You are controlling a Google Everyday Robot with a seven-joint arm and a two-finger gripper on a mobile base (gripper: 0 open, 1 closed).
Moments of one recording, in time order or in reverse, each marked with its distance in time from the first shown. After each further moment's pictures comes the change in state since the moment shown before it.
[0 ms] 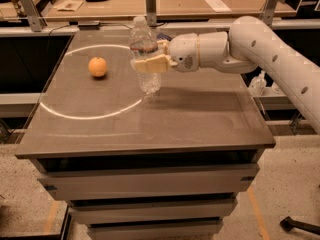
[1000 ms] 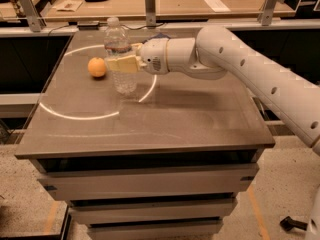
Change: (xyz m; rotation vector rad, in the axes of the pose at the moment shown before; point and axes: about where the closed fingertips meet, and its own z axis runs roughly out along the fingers) arm -0.002 -0.011 0.074 0.076 -0.026 0.096
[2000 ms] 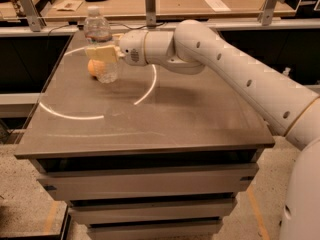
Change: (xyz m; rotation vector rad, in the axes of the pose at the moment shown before) arm -0.029 -0.010 0.052 0.032 -0.060 -0.016
